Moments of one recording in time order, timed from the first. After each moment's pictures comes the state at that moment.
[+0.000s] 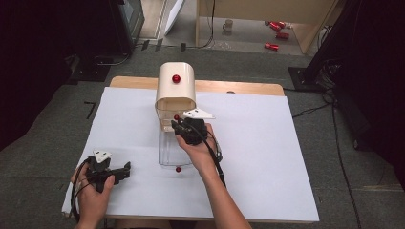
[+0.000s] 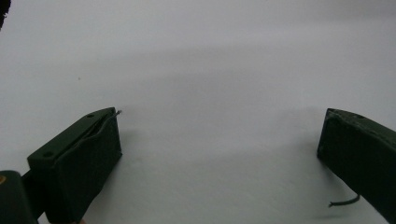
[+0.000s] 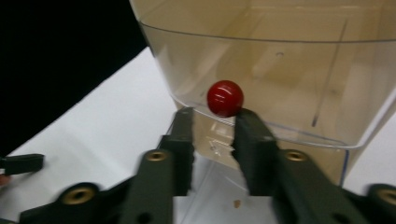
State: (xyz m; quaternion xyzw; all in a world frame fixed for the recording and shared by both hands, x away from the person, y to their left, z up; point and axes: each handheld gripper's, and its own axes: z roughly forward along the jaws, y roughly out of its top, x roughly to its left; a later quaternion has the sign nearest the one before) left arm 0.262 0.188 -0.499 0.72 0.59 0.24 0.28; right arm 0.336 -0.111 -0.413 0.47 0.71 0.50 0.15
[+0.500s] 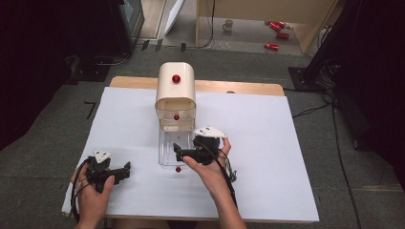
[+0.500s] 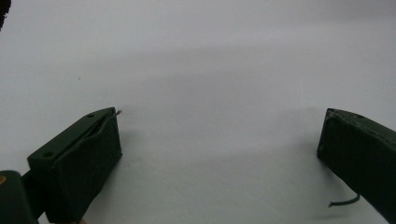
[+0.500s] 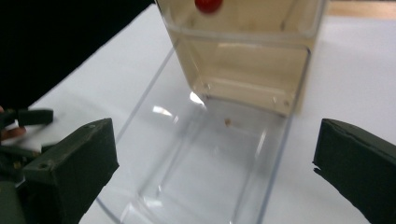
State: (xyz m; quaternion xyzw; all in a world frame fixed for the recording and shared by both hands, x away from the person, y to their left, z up) left arm 0.261 0.187 -0.499 0.72 0.59 0.24 0.28; right arm 0.280 -0.139 -0.423 0.50 0.71 0.47 0.14
